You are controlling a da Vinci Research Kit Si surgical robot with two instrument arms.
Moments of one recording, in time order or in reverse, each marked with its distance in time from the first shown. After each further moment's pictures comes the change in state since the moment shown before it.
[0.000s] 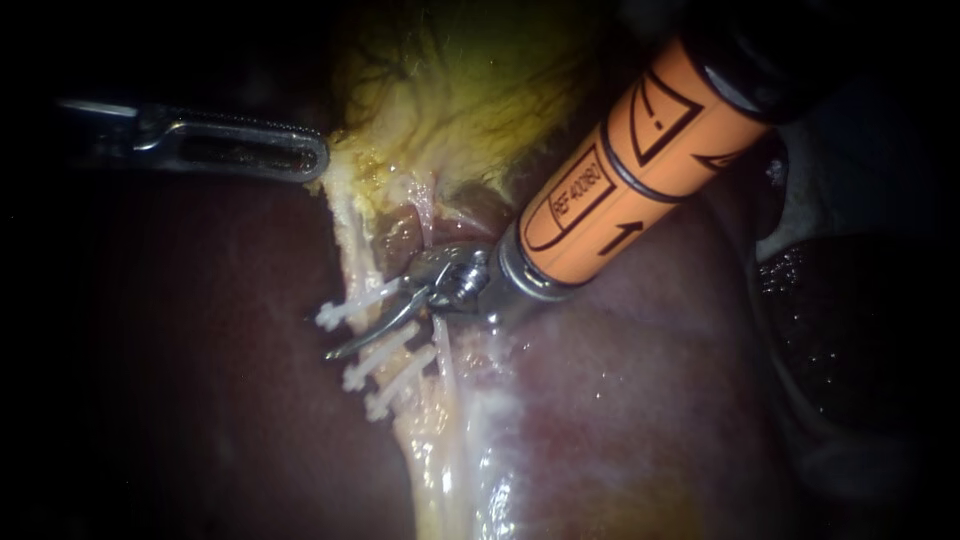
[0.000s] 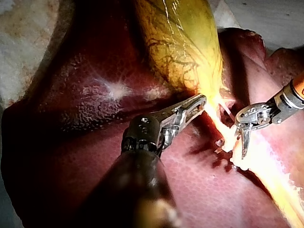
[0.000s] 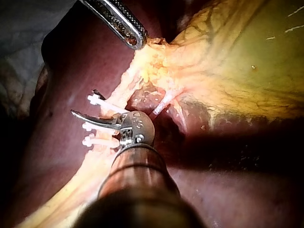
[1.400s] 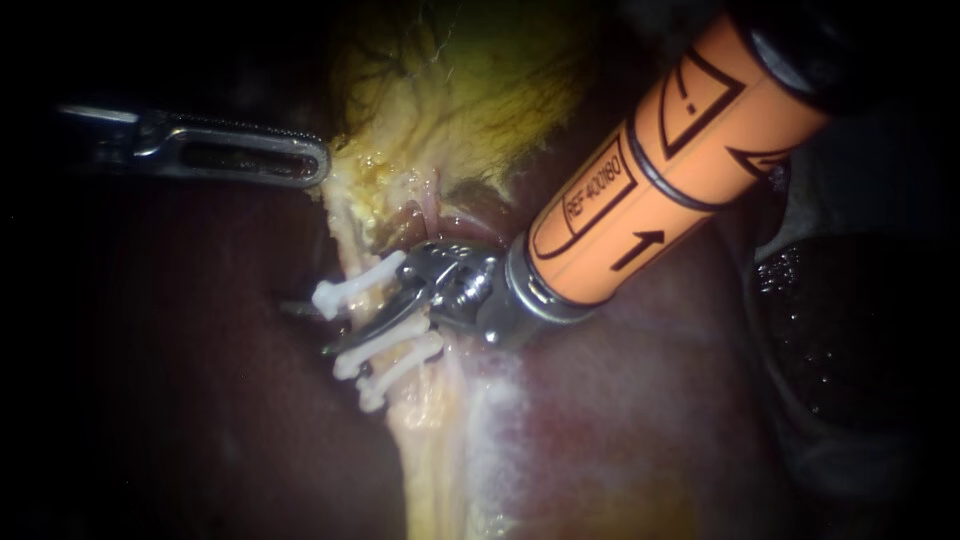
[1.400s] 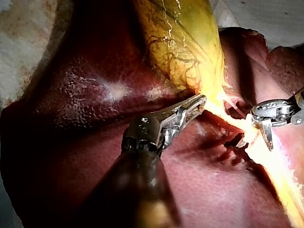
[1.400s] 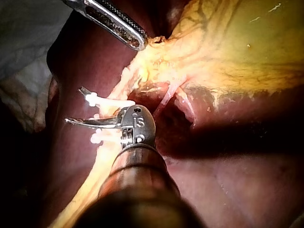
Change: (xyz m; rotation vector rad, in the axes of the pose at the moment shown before) right arm 0.004 -0.006 0.000 0.181 0.178 -0.122; left arm 0.000 0.000 0.000 0.000 0.000 0.005
